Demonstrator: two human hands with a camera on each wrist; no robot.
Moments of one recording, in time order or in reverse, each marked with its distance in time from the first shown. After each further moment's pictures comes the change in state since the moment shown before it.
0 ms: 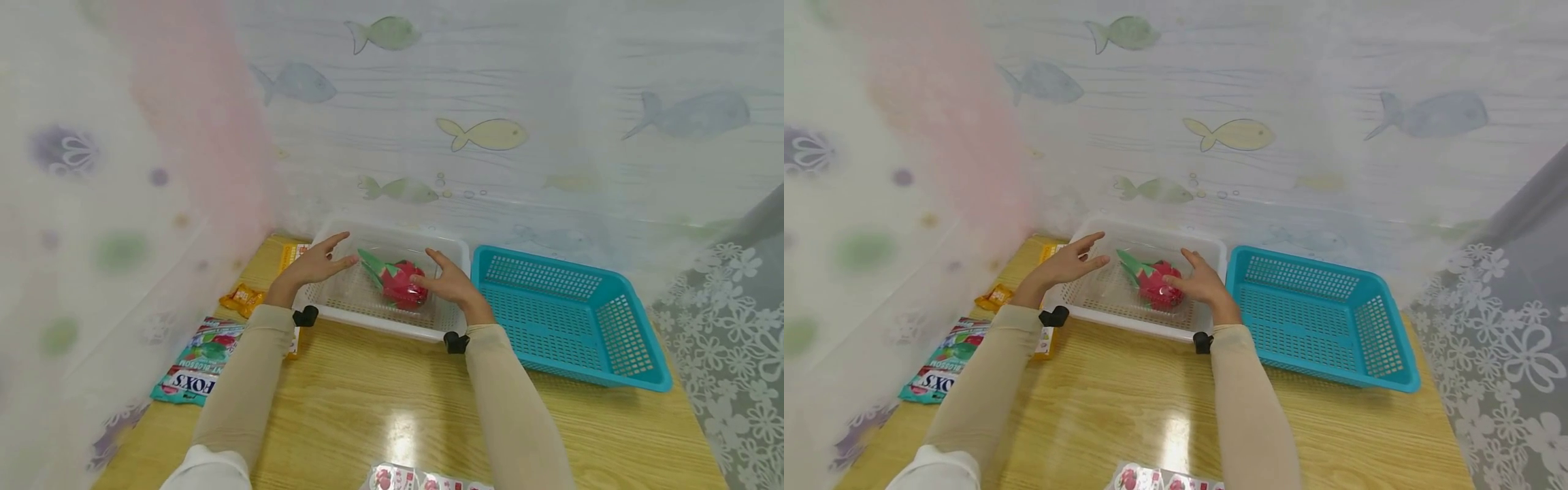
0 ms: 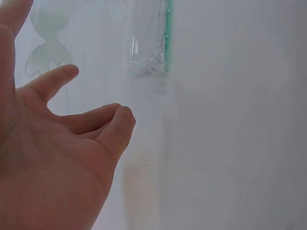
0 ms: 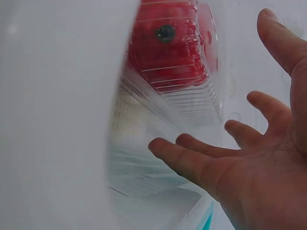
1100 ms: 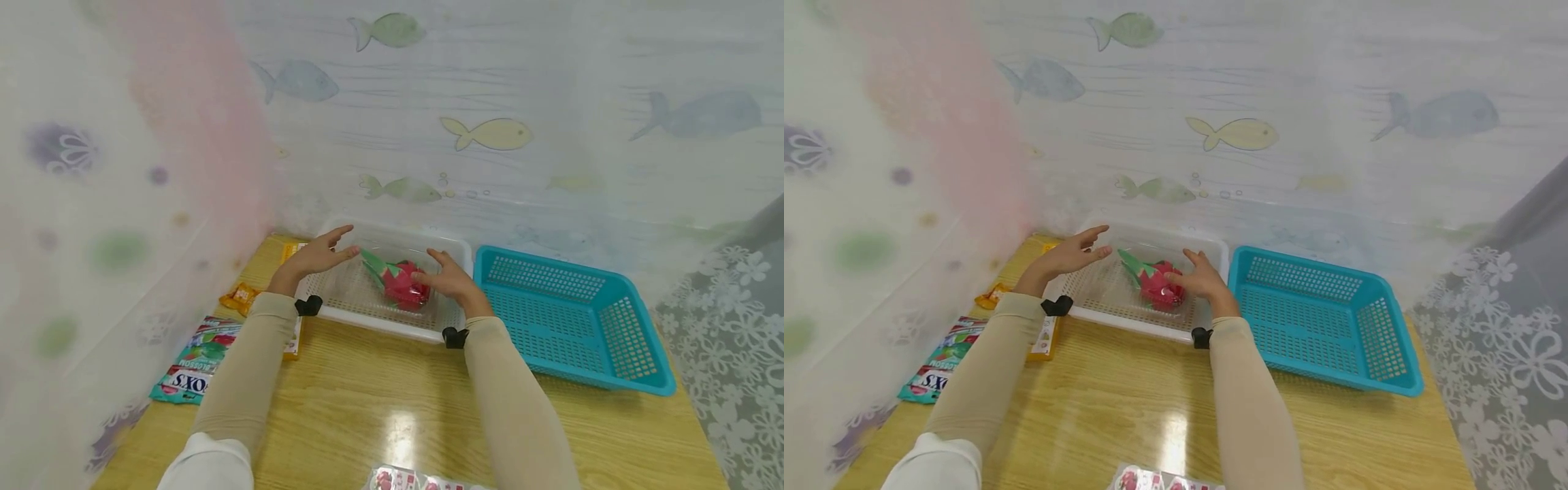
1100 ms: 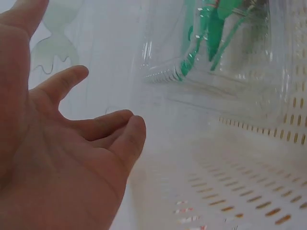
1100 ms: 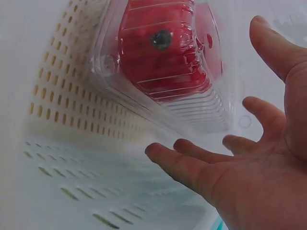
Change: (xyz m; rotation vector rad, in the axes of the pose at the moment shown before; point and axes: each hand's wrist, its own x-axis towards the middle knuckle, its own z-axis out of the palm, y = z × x) left_hand 0.013 0.002 -0.003 -0.047 -0.034 -0.022; right_hand 0.005 0.000 -0.001 0.046 -0.036 0.109
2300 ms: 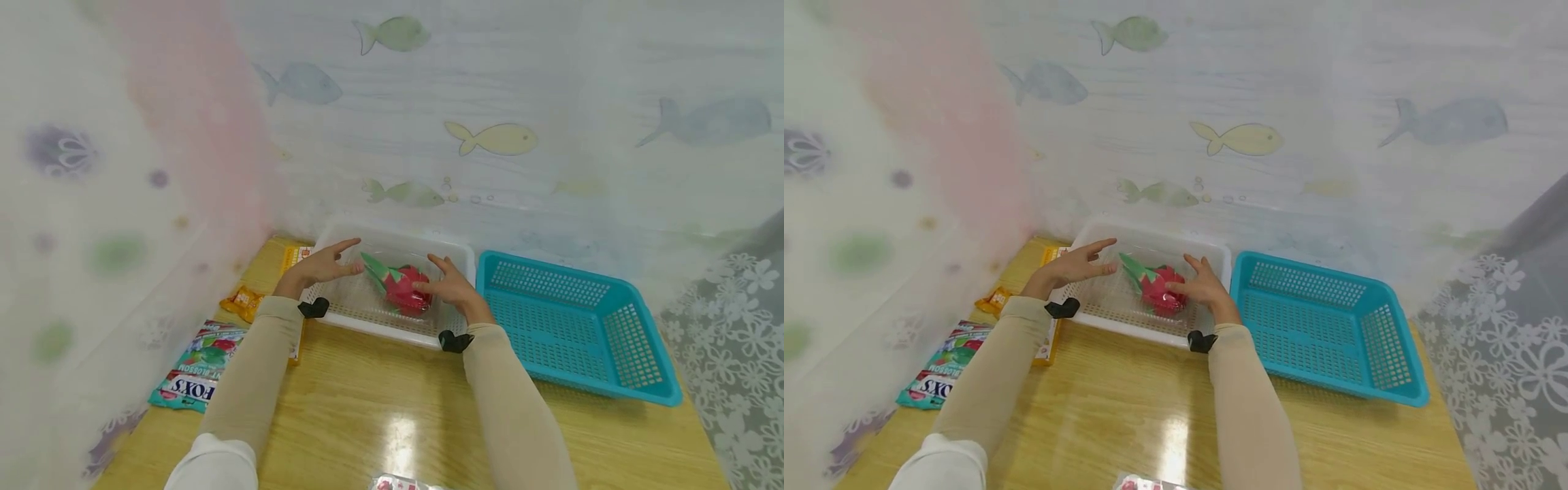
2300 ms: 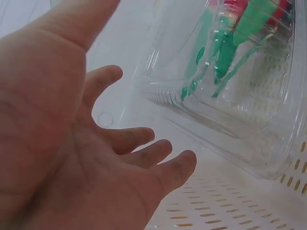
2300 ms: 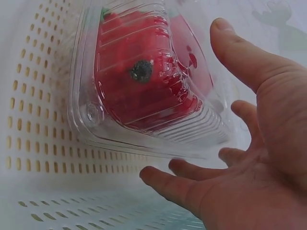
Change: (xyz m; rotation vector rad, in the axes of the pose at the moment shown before) left_hand 0.000 -0.015 0.015 -0.118 -0.093 -0.030; right_hand -0.001 0.011 0.009 0.071 0.009 0.033
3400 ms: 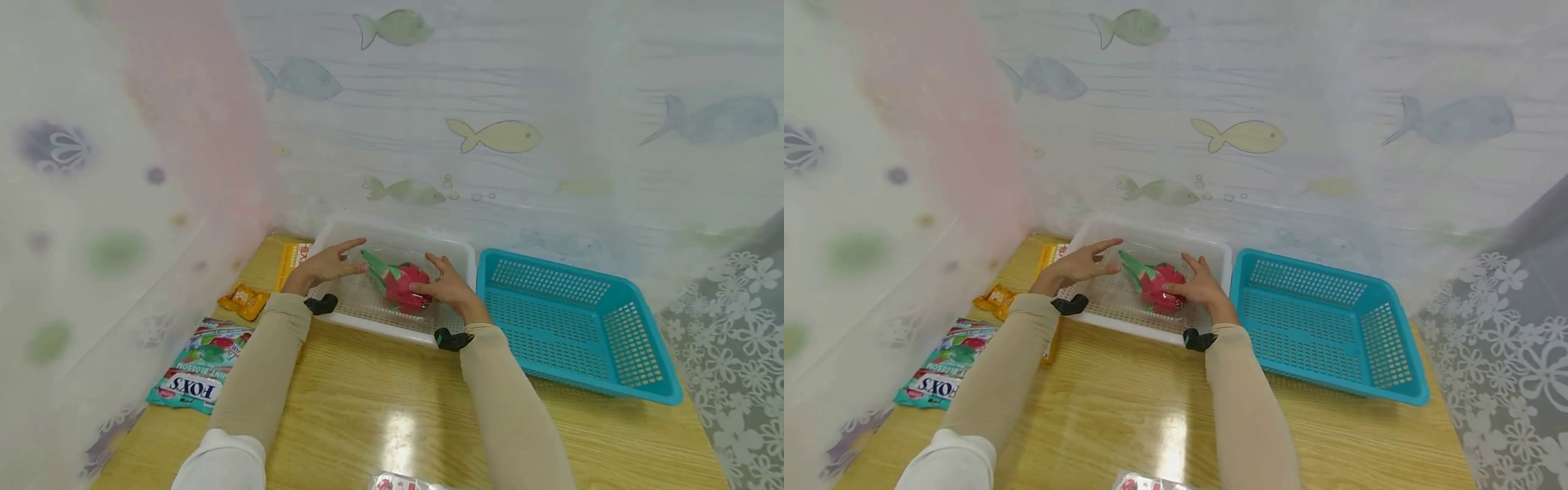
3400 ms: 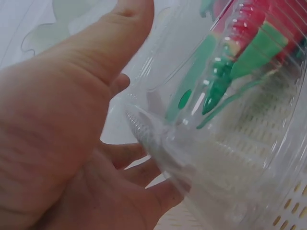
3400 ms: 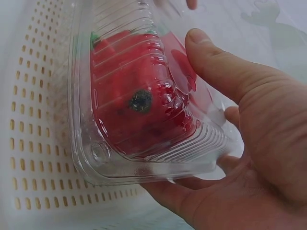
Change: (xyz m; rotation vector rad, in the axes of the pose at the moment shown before) left_hand 0.013 -0.005 0.011 -0.074 -0.024 0.012; right_hand 0.003 0.004 0.008 0.051 0.001 -0.021
